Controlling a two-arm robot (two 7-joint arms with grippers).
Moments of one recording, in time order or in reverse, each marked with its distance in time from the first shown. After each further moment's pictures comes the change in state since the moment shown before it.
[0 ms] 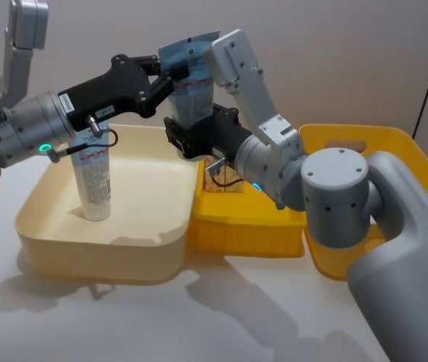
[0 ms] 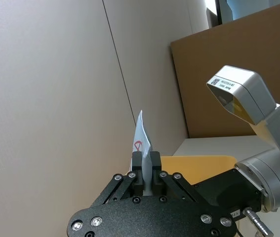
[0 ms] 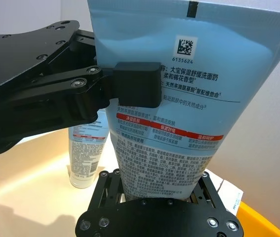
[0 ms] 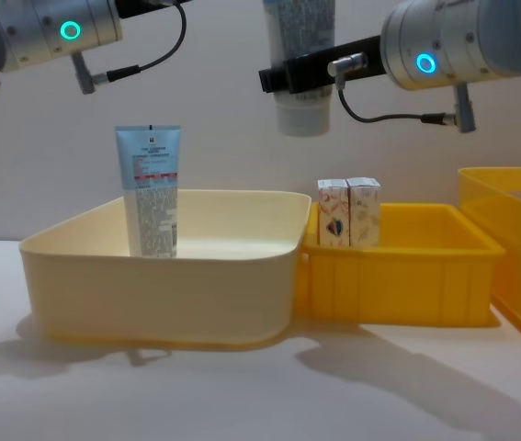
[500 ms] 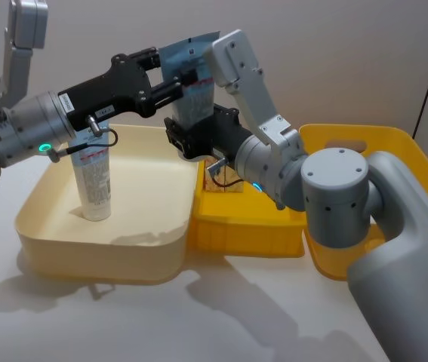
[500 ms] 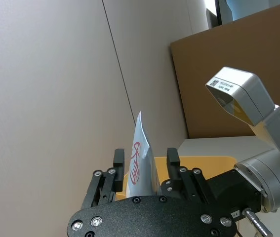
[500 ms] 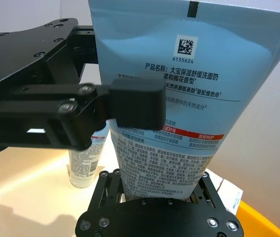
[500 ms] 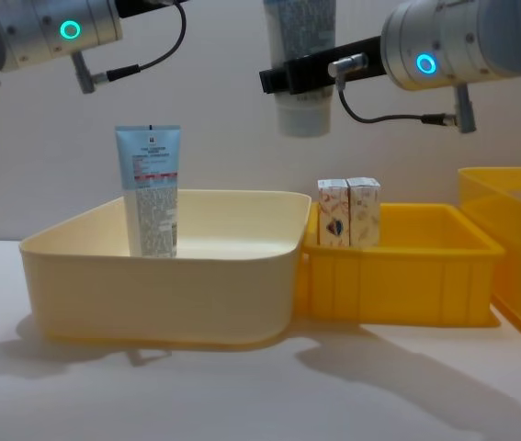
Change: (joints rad) left arm 0.000 0.000 0.000 0.000 -0.001 0.000 0.000; right arm 0.000 0.000 0.000 0.000 0.000 0.001 0.000
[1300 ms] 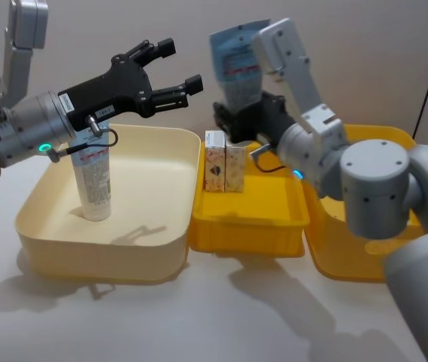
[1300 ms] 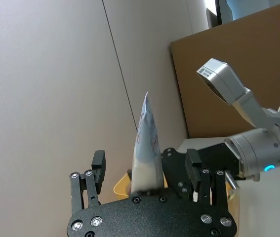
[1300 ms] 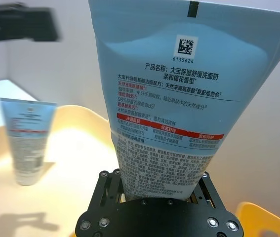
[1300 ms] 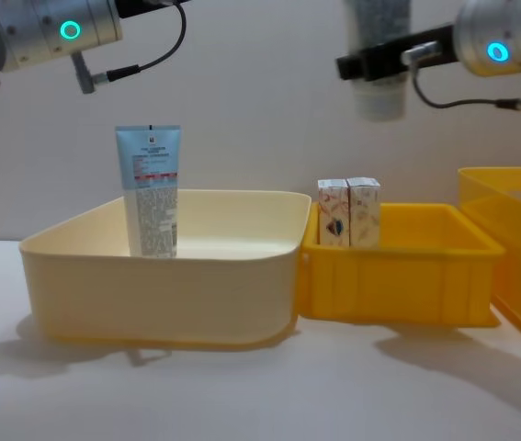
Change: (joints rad) left arm 0.000 0.000 0.000 0.000 0.001 0.000 0.000; right arm -0.005 0.052 0.071 -0.018 -0.030 0.005 -0.042
